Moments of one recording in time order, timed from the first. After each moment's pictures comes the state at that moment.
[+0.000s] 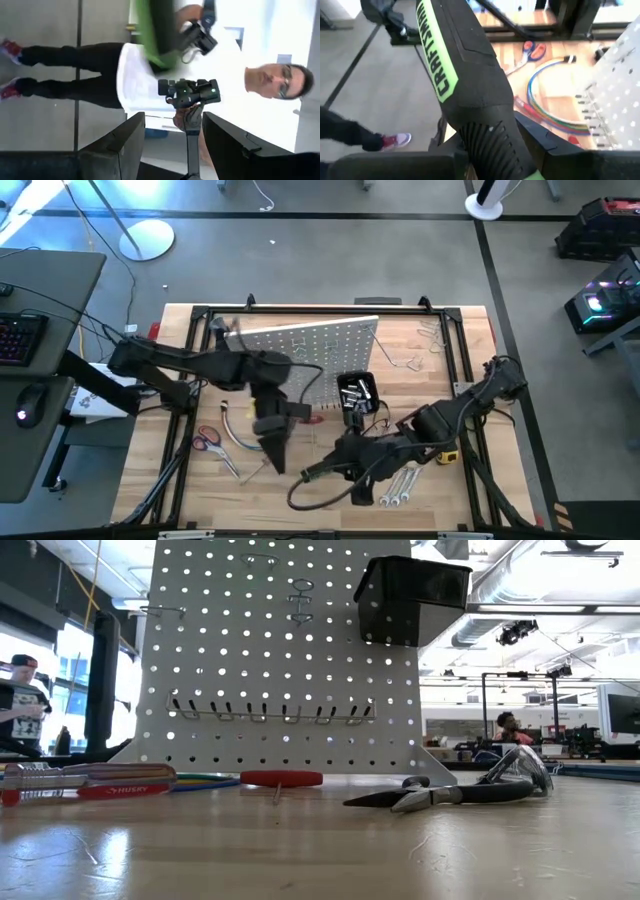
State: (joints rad) left arm -0.19 1.55 1.49 -0.22 1.09 -1.29; right arm 0.54 1.81 1.93 -0.79 0.30 0.37
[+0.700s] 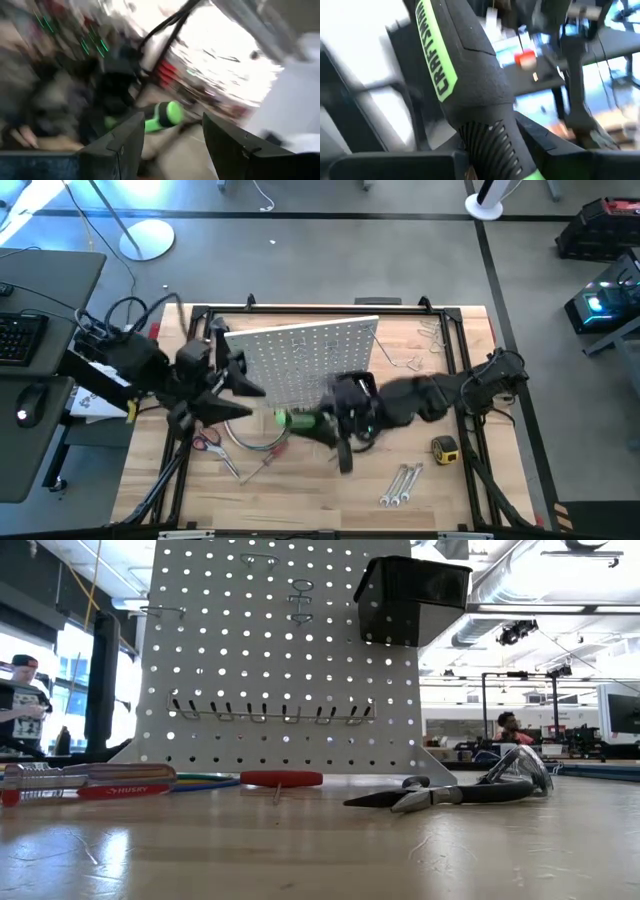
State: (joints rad) left arm -0.52 1.17 1.49 -0.10 -0.23 -0.43; right arm 0.41 1.76 1.93 -0.17 0.25 0.37
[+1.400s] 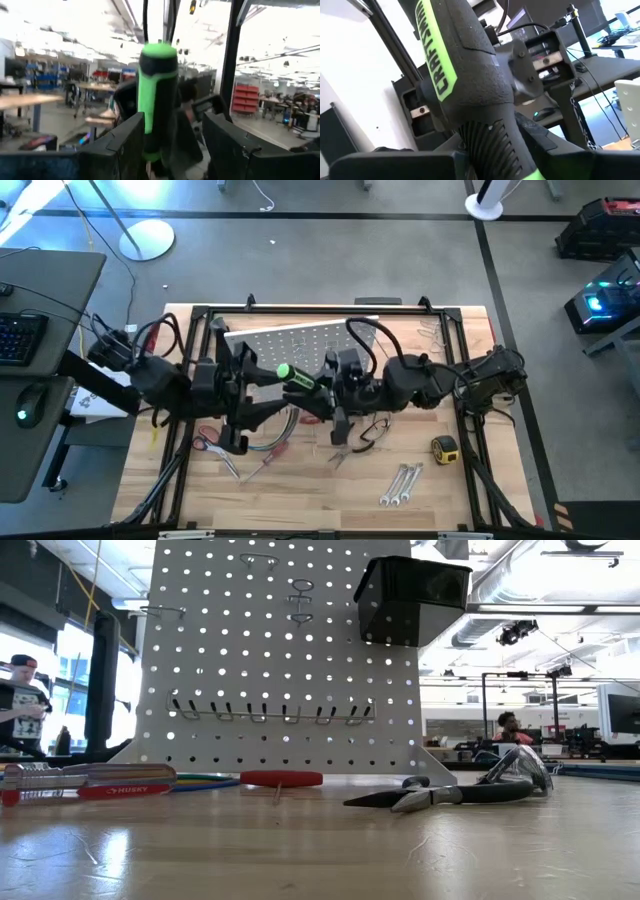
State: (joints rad) left arm -0.56 1.34 1.49 0.26 -0.59 0.12; right arm 0.34 1.76 1.93 0.03 0.28 0.45
